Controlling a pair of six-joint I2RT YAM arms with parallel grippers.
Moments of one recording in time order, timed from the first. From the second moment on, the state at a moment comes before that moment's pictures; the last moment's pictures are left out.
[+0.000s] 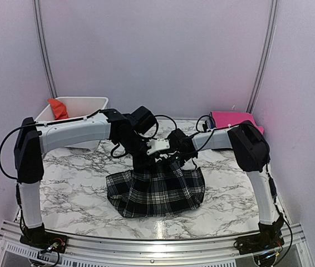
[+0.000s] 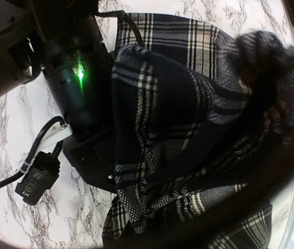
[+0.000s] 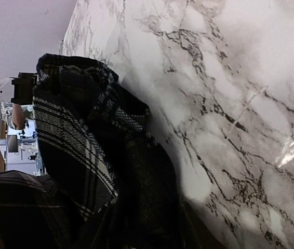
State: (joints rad) left arm -0.88 1.98 1.74 -0.86 0.24 0.54; right arm 0.63 2.33 1.63 -0.53 -1.02 0.06
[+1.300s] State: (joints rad) left arm -0.80 1.35 0.93 -0.32 0.25 -0.36; right arm 0.50 1.53 1.14 -0.43 -0.76 0.18
